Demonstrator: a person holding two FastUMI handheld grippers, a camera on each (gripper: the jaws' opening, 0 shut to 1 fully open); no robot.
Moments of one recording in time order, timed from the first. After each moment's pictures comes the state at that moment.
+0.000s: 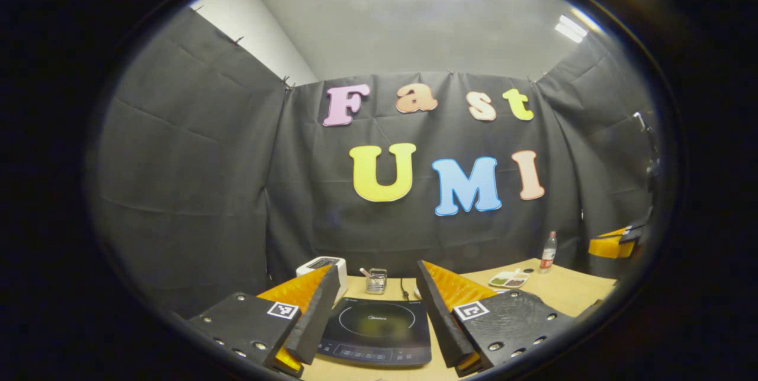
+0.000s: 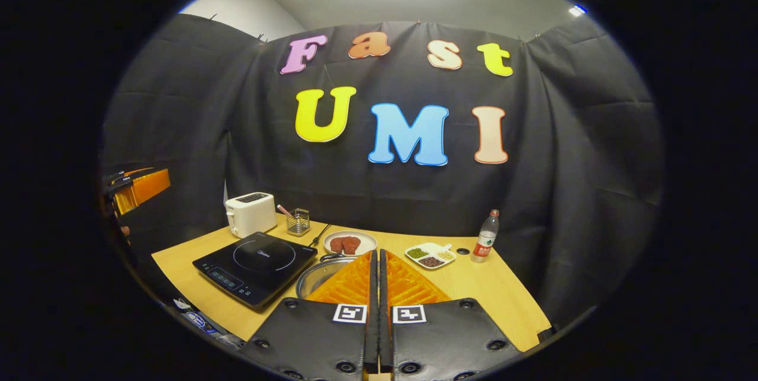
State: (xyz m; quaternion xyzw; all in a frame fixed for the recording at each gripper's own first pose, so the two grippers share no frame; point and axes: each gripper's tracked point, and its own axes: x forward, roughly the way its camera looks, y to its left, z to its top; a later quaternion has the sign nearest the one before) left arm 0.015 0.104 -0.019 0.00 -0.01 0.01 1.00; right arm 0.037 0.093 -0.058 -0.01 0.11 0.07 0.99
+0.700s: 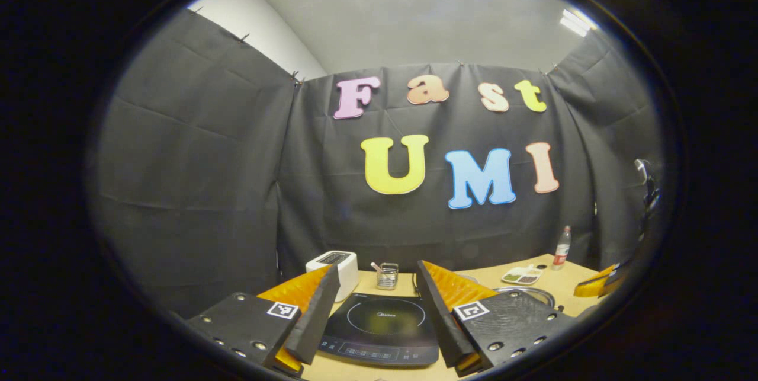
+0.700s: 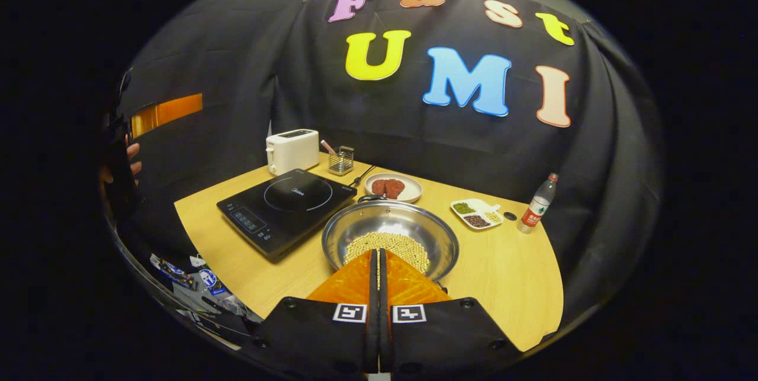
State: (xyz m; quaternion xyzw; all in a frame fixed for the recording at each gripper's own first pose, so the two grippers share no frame) left arm 0.034 0.102 -0.031 0.01 0.00 0.05 1.00; right arm 0.032 0.131 -0.154 -0.07 0.24 0.22 0.94
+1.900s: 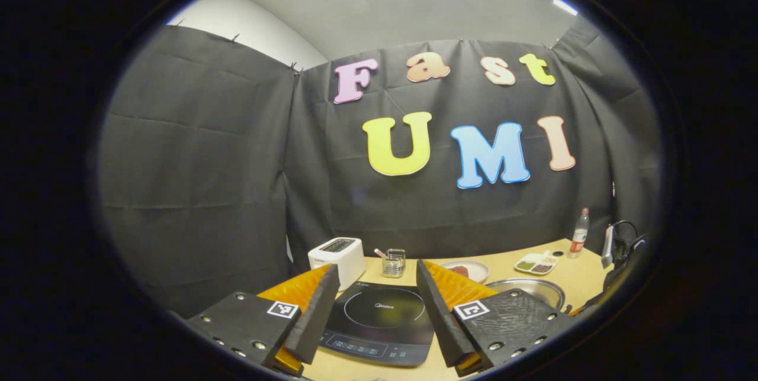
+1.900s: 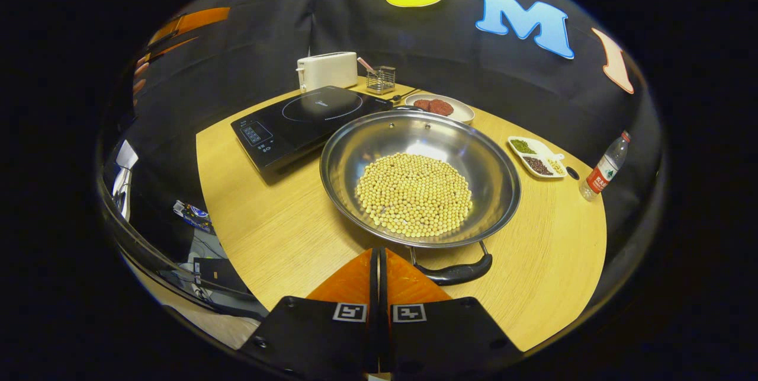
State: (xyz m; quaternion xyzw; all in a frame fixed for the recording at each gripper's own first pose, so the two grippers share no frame) left arm 0.066 0.054 -0.055 0.03 0.05 0.09 0.99; right arm 0.045 0.118 -0.286 -0.11 0.38 0.31 0.86
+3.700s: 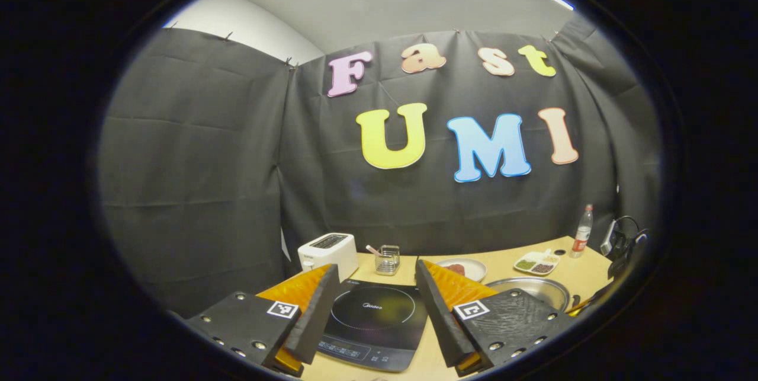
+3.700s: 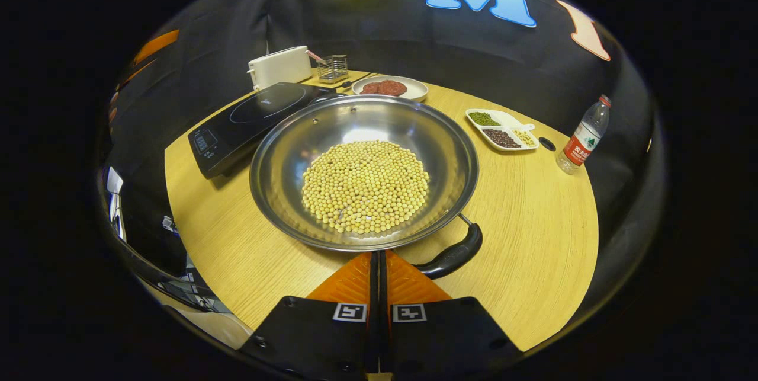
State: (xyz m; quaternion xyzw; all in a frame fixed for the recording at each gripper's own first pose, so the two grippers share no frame) left arm 0.098 0.024 -0.071 0.04 0.07 0.10 0.99; right arm 0.098 0.053 -0.304 -0.08 0.42 0.25 0.87
